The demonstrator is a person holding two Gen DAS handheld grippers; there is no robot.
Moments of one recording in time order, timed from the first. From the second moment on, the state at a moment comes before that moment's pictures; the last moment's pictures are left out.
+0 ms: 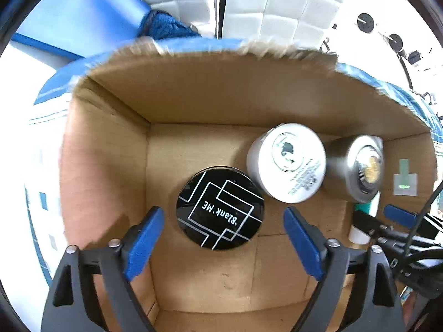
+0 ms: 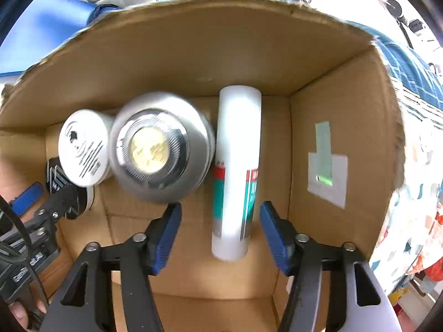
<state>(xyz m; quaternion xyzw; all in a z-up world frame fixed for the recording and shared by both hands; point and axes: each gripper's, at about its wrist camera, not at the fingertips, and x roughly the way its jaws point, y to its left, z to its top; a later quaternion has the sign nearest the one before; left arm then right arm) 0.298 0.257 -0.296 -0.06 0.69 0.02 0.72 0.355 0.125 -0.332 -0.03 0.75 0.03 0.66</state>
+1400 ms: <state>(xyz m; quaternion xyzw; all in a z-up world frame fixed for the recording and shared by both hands) 0.130 0.234 -0.109 -0.06 0.54 0.08 0.83 0.154 0.073 -0.139 0.00 0.63 0.12 0.76</state>
